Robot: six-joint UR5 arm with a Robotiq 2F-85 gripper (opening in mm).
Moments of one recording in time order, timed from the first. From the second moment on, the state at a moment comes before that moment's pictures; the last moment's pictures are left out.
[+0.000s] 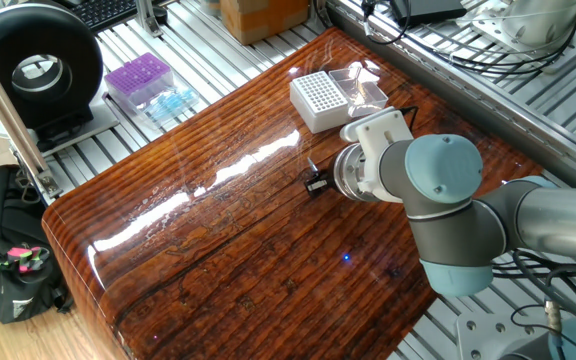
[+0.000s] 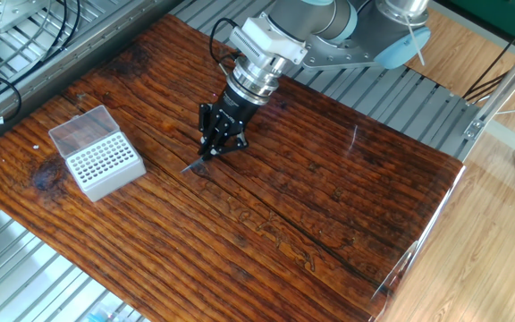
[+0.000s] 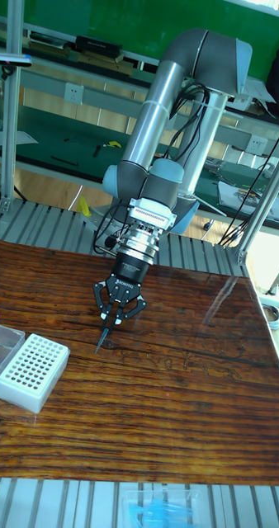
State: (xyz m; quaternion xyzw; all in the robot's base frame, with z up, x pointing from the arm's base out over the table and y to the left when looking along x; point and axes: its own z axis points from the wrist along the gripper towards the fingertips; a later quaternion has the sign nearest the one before) arm 0.488 -0.017 0.008 0.08 0.94 -0.06 0.34
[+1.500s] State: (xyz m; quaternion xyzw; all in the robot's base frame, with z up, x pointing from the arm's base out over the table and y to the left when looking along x) arm 0.488 -0.017 0.008 0.08 0.94 -0.06 0.34
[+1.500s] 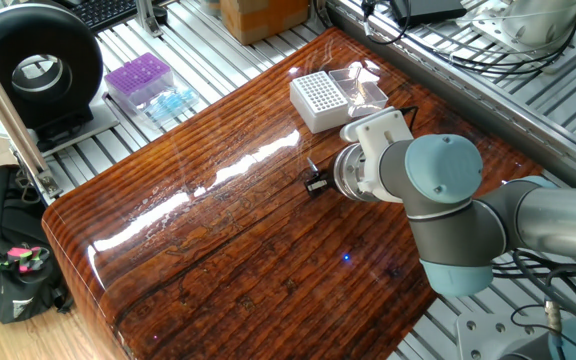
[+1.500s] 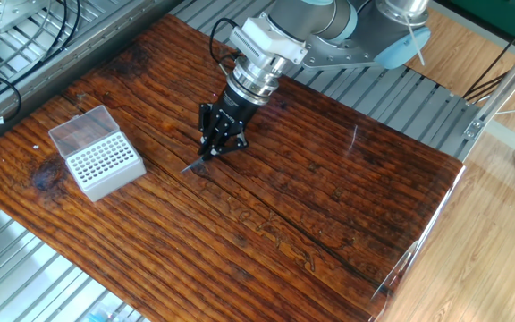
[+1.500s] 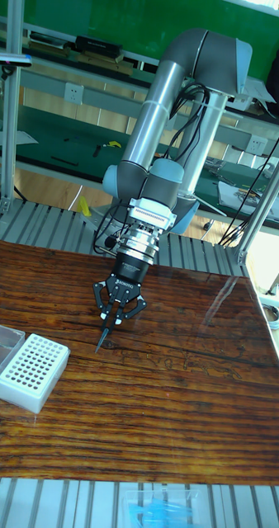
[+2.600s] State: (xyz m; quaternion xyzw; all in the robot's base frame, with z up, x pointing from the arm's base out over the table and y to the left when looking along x) arm 0.488 -0.017 0.008 0.08 0.94 -0.06 0.34
